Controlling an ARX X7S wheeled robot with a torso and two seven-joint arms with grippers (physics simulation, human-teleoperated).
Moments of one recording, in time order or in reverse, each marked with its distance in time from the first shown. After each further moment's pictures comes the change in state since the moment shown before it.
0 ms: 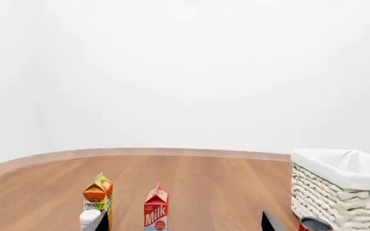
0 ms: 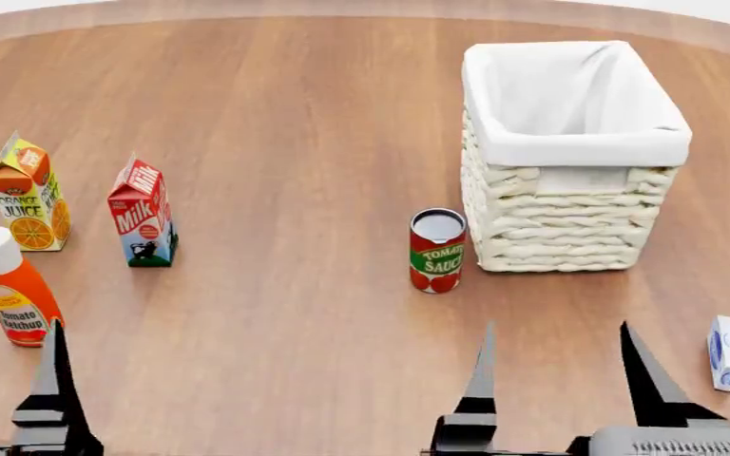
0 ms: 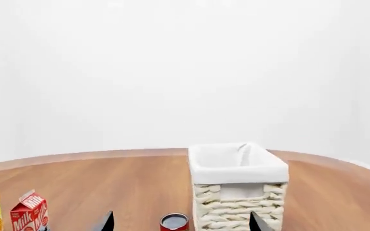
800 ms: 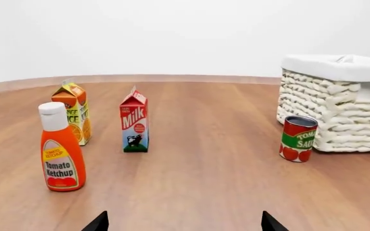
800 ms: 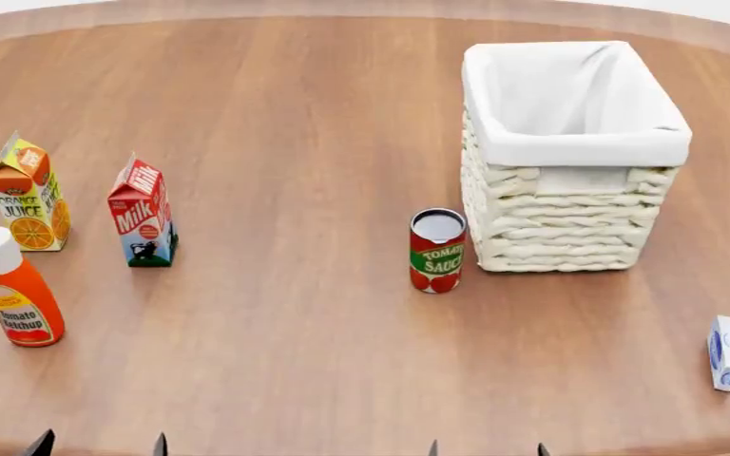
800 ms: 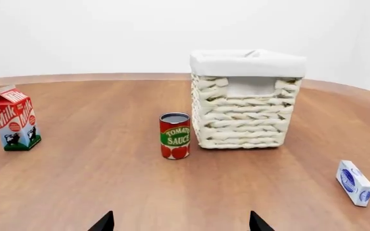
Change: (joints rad) left arm 0.014 0.118 0.060 -0.534 0.128 0.286 0.095; right arm -0.030 -0.199 -0.086 0.614 -0.246 -0.358 -0.091
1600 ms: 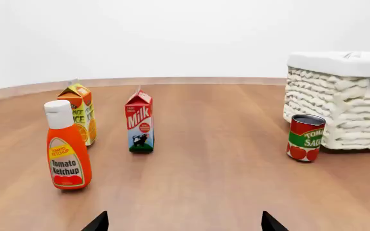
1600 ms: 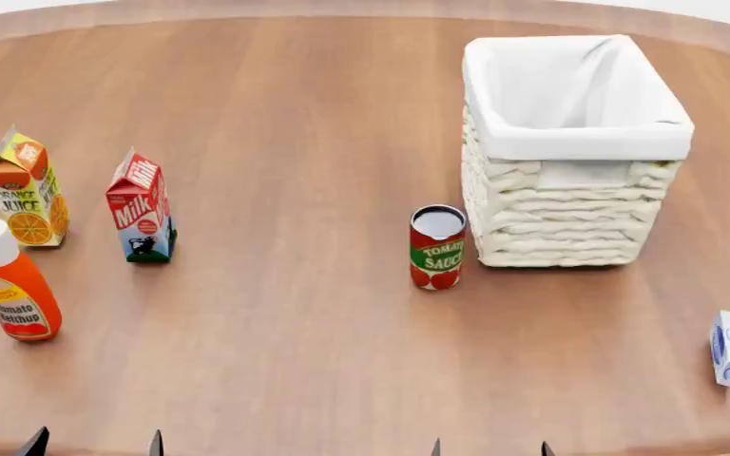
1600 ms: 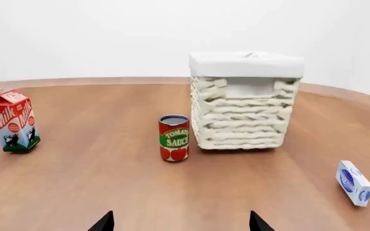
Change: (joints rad) left arm -0.003 0.052 -0.062 -0.010 0.072 0.012 0.046; right arm -0.014 -0.111 0.142 -0.011 -0.114 -0.003 -0.139
